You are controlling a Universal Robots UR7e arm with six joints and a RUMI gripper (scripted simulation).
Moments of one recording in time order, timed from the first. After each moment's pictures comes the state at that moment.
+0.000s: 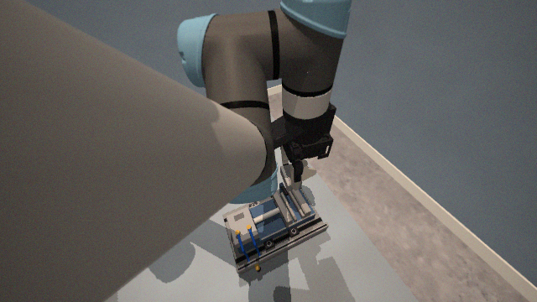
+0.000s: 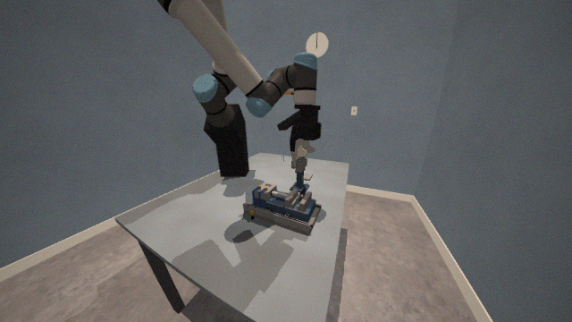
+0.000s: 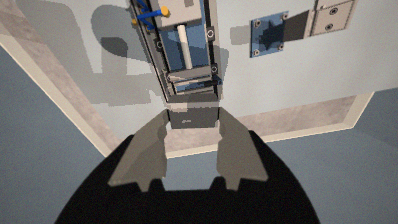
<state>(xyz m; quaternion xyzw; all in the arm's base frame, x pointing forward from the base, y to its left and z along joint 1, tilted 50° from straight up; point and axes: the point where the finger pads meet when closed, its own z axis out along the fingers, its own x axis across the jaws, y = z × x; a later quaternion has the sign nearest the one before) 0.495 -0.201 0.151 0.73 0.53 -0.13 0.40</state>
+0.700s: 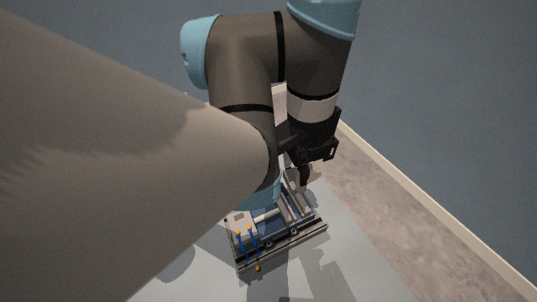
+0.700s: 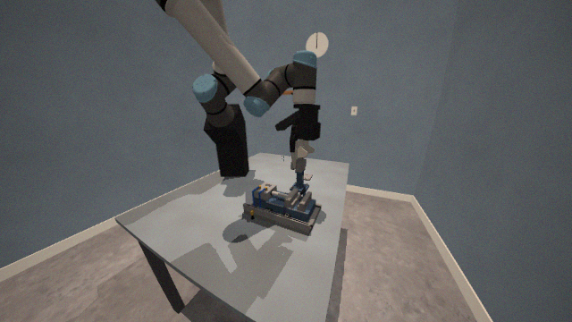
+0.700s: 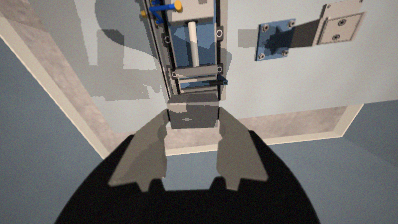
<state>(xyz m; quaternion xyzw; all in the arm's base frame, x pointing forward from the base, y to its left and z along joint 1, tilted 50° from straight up) 0.493 -0.209 0.162 0.71 0.56 -0.15 0.40</state>
